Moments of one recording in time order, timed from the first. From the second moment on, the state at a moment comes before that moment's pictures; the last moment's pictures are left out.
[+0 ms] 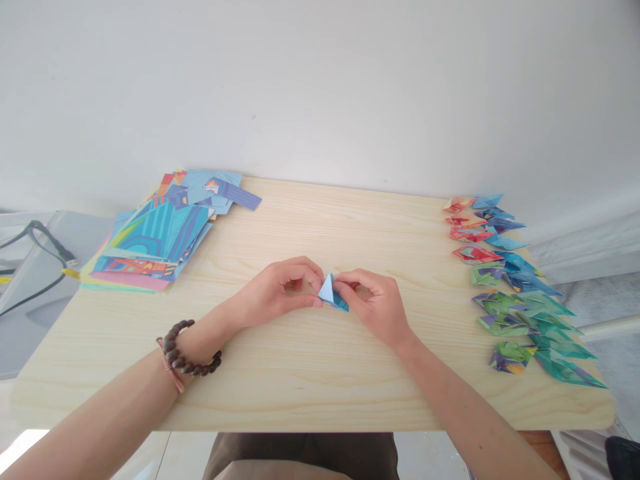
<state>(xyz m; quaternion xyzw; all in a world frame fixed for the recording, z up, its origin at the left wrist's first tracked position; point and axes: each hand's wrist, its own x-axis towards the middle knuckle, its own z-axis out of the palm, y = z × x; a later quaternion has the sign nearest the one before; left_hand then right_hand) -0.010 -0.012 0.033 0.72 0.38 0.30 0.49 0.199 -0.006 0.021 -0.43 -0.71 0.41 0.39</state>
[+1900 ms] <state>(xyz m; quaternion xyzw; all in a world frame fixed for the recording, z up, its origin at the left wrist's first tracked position) -0.018 -0.017 0.025 0.88 0.39 0.24 0.10 0.206 -0.016 0.015 -0.26 -0.93 0.01 0.26</state>
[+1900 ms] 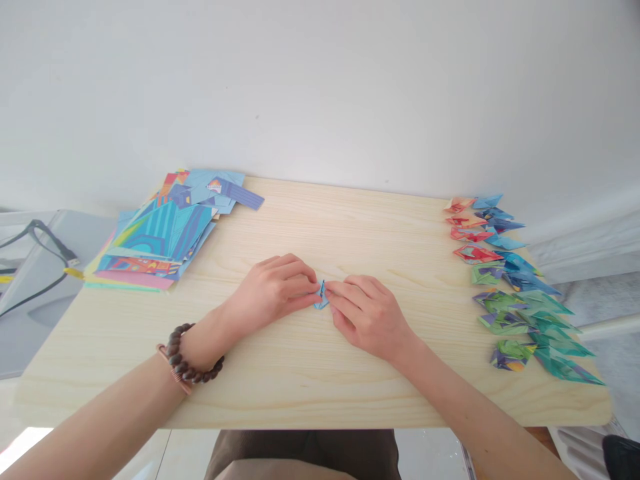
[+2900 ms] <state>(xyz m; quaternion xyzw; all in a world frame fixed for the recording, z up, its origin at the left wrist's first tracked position) -0.011 -0.033 0.024 0.85 0.49 0.17 0.06 0.198 -0.024 0.022 -0.30 -0.93 0.04 0.20</state>
